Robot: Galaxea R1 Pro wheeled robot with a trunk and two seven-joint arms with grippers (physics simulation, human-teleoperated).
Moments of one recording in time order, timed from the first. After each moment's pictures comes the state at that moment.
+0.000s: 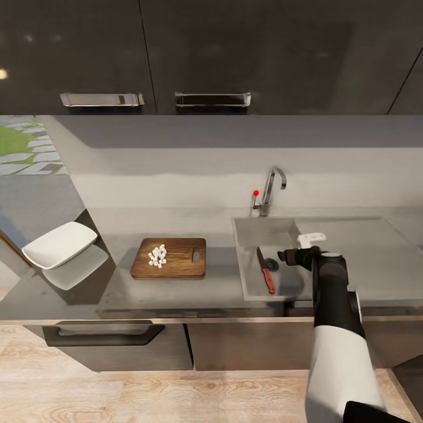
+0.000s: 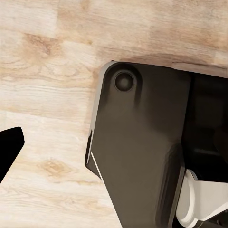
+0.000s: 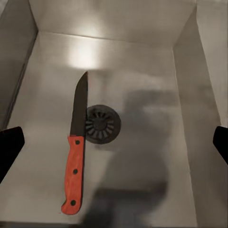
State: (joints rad) left arm 0.32 0.03 0.02 -0.55 0.20 -0.38 -0.06; right arm -0.80 0.17 -0.46 -1.30 0.81 0.65 0.58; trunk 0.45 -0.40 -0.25
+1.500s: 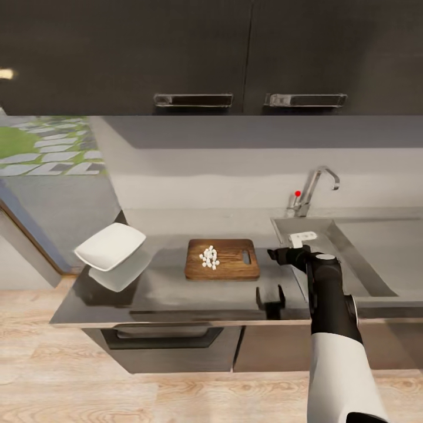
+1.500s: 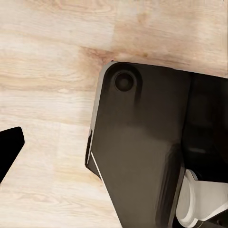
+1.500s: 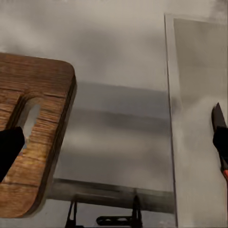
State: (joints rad) left arm 0.32 0.03 0.02 -0.55 0.20 -0.38 -0.06; right arm -0.76 0.17 -0.37 -1.32 0.67 0.64 0.56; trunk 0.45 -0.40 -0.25
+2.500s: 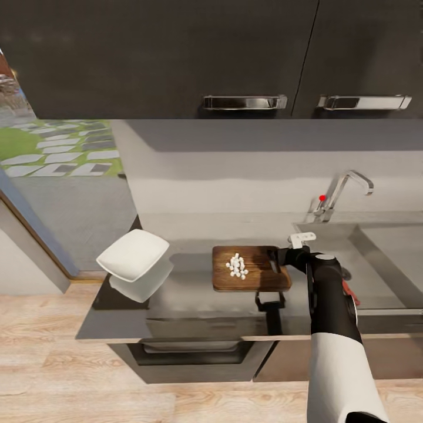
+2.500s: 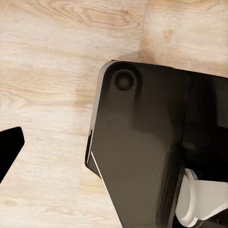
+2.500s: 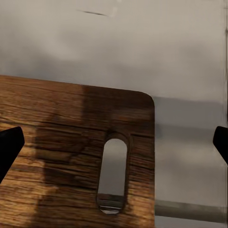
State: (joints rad) left arm 0.32 0.03 0.02 -0.55 0.20 -0.38 -0.06; right arm -0.76 0.17 -0.37 -1.32 0.66 0.65 0.56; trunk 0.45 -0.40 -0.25
